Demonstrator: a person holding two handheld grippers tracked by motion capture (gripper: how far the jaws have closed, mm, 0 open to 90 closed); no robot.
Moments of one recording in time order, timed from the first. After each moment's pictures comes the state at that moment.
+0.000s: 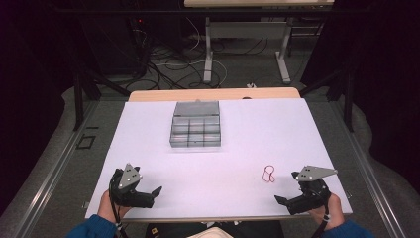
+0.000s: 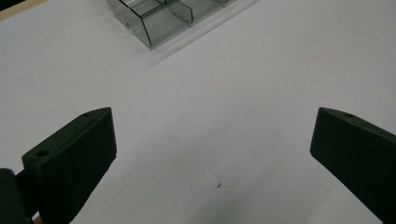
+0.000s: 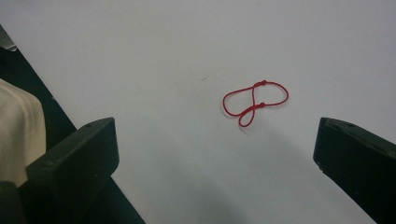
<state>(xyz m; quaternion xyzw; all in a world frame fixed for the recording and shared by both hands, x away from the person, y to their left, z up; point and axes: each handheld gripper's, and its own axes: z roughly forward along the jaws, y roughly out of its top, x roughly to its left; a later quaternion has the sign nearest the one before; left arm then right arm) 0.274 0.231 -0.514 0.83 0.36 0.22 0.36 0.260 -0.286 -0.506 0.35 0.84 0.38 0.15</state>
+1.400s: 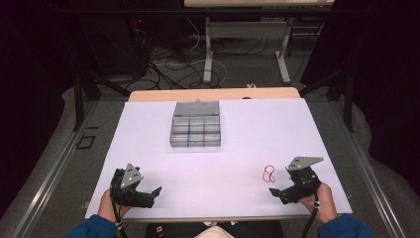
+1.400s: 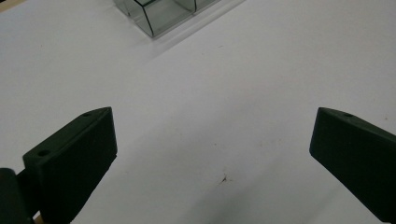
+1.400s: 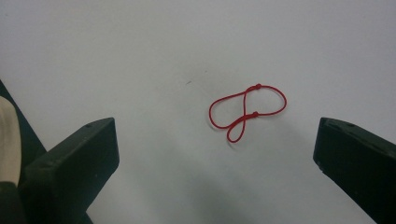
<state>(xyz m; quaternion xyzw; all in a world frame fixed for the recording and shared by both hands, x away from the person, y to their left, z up) 0.276 0.230 -0.516 0.84 0.36 0.22 0.34 0.296 -0.274 -0.515 0.36 0.85 0.35 0.13</state>
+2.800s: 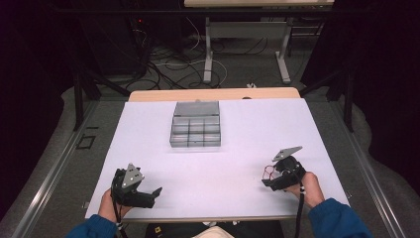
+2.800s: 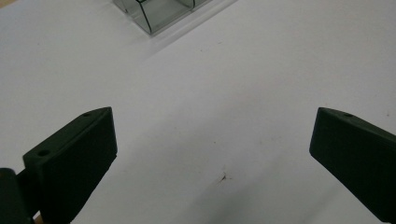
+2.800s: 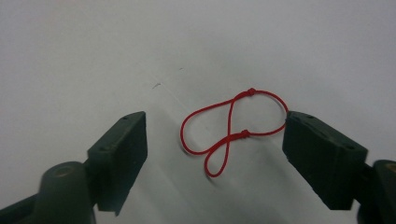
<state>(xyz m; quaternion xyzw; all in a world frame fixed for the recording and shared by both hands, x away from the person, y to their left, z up) 0.277 0.229 -0.518 0.84 0.36 0.22 0.34 0.338 -0.255 -0.539 0.38 0.88 0.29 0.09</state>
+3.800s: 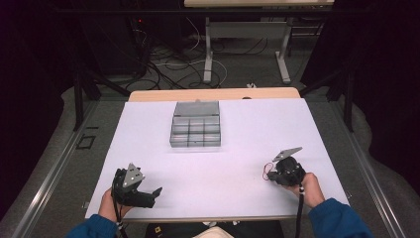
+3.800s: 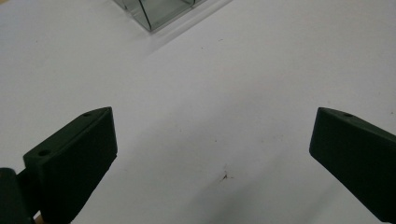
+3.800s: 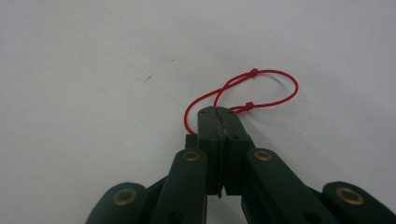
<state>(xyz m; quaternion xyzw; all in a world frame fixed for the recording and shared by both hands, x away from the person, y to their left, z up) 0.278 0.228 -0.518 0.85 0.35 0.22 0.33 0.337 -0.255 -0.543 0.39 0.87 0.28 0.10</state>
